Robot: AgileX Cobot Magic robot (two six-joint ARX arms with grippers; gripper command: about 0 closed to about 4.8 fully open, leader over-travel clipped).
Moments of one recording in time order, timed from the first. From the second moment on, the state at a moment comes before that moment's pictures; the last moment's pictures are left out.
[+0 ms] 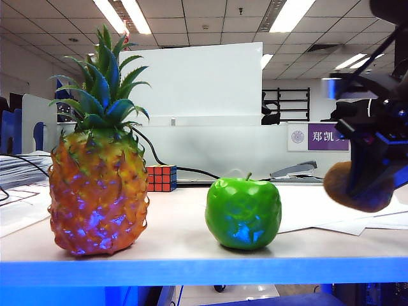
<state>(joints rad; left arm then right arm) -0.15 0.00 0.01 0.33 0.44 -0.15 0.49 1.11 0.55 -0.31 0.14 0.09</state>
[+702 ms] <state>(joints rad) -0.15 0.00 0.01 0.32 0.45 -0.15 0.63 1.11 0.54 -0.44 0.38 0.12</state>
